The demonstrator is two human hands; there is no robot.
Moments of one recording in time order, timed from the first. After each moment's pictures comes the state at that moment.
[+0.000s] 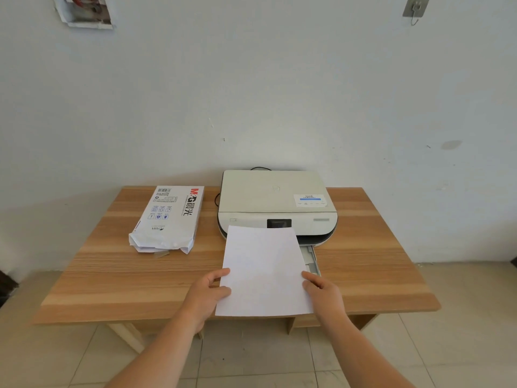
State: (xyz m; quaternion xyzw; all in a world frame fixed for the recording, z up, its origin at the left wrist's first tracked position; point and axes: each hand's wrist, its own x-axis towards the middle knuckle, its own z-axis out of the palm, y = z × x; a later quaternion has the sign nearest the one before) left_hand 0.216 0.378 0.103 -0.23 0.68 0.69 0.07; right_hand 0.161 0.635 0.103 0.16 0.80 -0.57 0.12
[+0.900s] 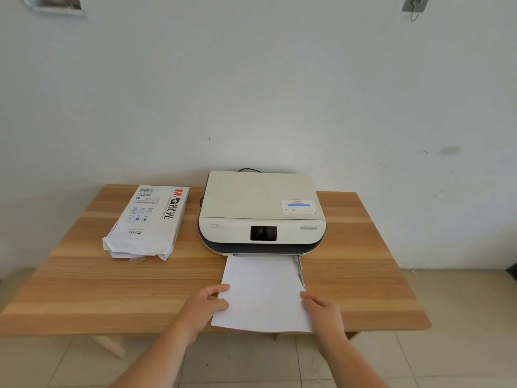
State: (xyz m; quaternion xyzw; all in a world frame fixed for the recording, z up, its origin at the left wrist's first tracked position) left_hand 0.177 0.417 0.076 -0.22 0.69 0.67 0.14; right_hand 0.127 0.686 0.075 0.23 0.76 -0.60 0.15
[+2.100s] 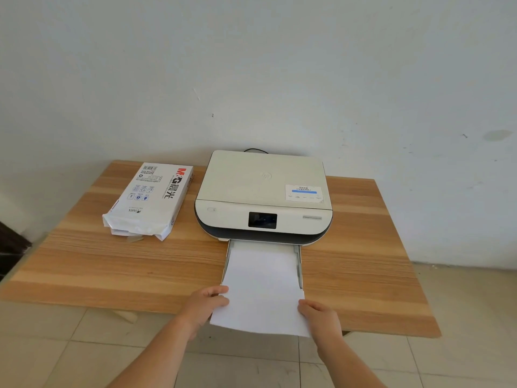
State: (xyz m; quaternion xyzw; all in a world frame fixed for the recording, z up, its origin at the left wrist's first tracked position) left_hand 0.164 0.452 0.037 -0.34 0.66 0.64 0.17; right_hand 0.102 0.724 0.025 0.24 0.75 -0.56 0.23
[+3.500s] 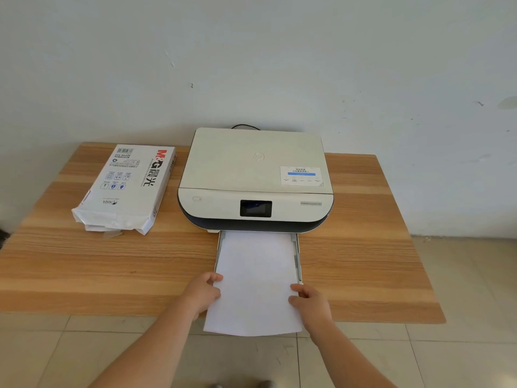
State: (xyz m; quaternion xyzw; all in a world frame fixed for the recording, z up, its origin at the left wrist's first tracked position) left_hand 0.101 0.448 -0.009 -0.37 0.72 0.54 0.21; right_hand 0.067 0.710 -0.014 0.22 0.77 -0.53 0.28
